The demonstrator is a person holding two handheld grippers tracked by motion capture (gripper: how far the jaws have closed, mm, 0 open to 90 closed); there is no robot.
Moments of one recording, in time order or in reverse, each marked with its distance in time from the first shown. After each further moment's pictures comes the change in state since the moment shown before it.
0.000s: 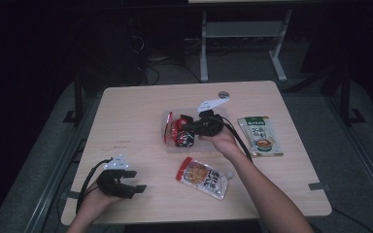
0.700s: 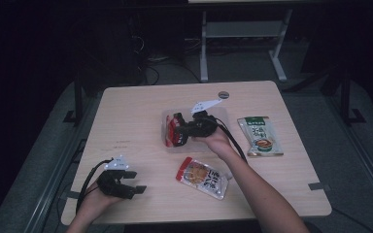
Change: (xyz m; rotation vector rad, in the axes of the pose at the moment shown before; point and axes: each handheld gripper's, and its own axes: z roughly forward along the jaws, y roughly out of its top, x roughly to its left) left arm 0.000 -0.001 0.001 0.015 -0.008 0.001; right arm 0.001 0.000 0.019 0.000 0.004 0.001
